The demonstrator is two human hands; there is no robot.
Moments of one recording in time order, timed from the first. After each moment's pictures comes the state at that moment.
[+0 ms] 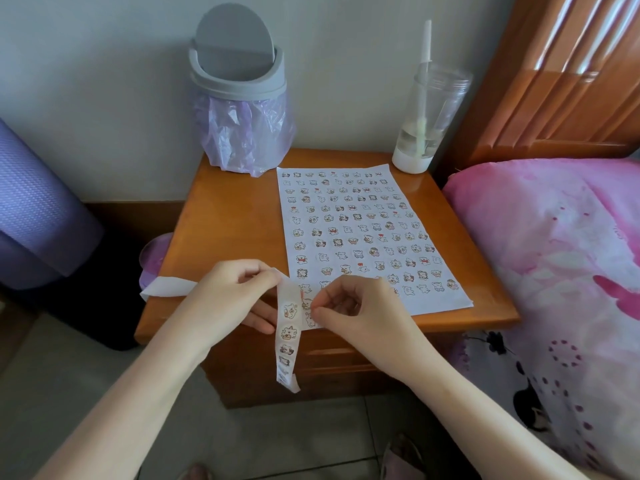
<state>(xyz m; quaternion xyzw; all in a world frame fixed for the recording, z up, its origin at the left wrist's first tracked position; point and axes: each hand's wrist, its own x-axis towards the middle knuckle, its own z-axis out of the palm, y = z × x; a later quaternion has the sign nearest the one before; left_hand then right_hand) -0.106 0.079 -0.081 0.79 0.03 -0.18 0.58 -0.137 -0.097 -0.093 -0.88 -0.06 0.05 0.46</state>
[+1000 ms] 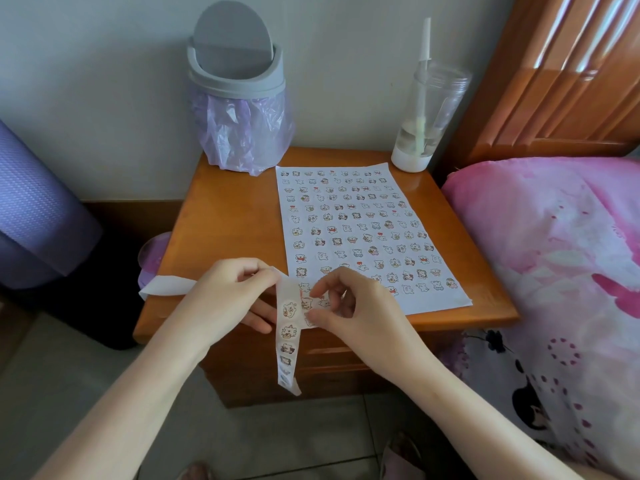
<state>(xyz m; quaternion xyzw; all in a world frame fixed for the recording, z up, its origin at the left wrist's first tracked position) -0.105 0.078 -0.082 0.80 0.02 -0.18 0.58 -0.138 -0.094 -0.097 -0.90 -0.05 0.03 0.43</state>
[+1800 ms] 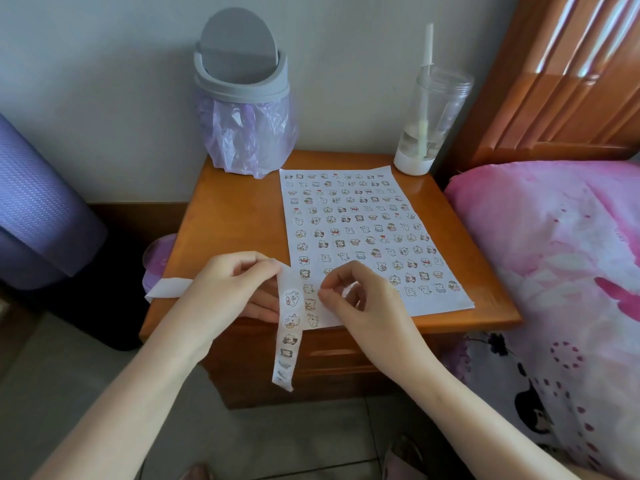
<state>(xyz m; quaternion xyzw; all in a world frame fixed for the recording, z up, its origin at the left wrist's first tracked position) -0.108 0.081 -0.073 0.76 0.03 -0.16 0.63 -0.136 -0.093 -0.096 -0.87 -0.03 0.00 0.49</state>
